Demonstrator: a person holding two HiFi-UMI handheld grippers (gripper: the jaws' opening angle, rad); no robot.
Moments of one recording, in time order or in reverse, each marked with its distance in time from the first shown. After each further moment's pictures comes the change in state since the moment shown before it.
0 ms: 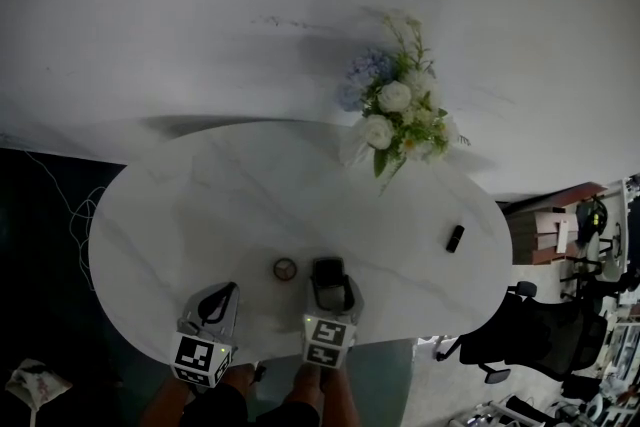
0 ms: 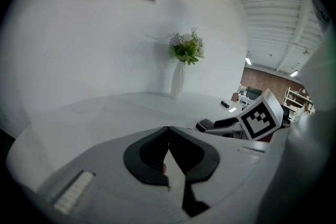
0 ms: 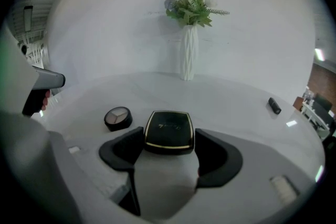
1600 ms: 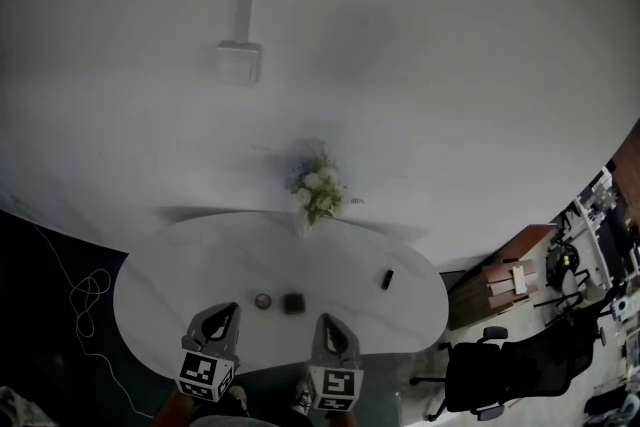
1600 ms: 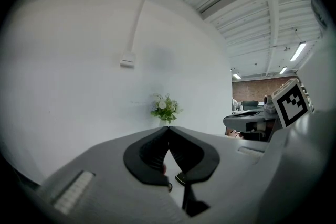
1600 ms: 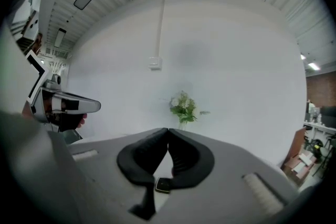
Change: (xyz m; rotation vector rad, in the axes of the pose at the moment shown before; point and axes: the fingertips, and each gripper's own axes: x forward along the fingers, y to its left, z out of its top) left arm -0.136 -0.091 0.170 0.134 -0.358 -0.004; right arm -0.259 -0.023 0.157 -0.063 -0.522 0.048
